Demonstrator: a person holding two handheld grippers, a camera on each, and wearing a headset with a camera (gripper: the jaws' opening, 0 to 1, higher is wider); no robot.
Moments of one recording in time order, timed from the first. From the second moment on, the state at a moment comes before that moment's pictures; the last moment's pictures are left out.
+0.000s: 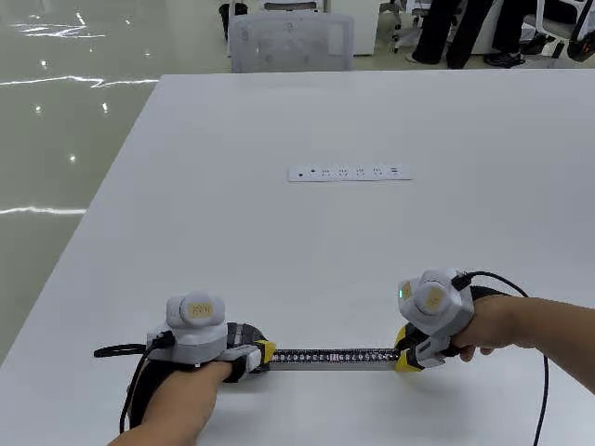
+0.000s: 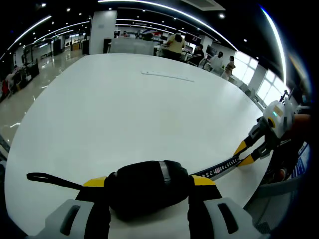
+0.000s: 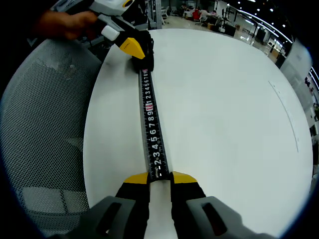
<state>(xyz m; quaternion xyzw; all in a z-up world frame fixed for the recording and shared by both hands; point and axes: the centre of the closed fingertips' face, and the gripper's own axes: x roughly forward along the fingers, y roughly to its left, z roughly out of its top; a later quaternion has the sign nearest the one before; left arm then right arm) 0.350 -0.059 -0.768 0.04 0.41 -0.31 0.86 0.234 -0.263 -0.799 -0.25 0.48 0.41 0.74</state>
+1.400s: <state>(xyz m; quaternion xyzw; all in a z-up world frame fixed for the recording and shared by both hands) 0.350 -0.059 -0.768 0.03 0.41 -0.31 0.86 0.246 -0.238 -0.799 -0.24 0.47 0.41 0.74</state>
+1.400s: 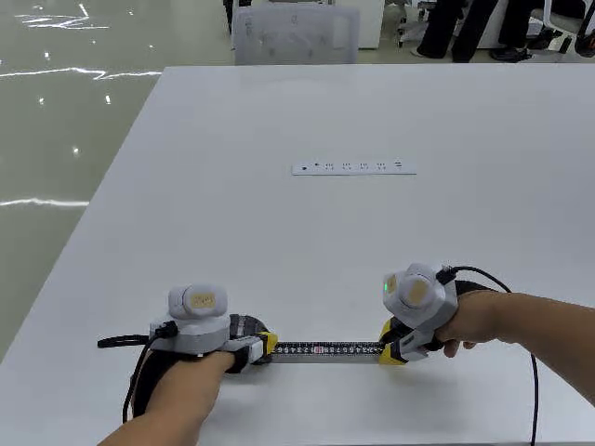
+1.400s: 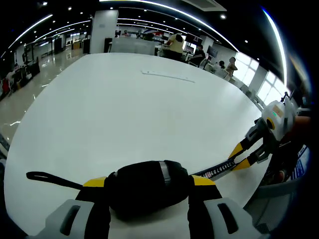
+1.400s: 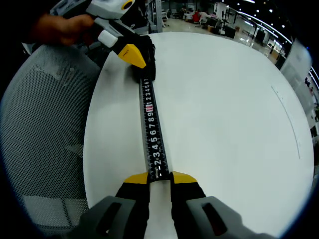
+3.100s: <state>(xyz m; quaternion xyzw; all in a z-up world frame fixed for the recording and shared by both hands) 0.350 -0.059 -0.768 0.03 0.41 -0.31 0.86 0.269 -0.192 -0.798 -0.22 0.45 0.42 0.75</state>
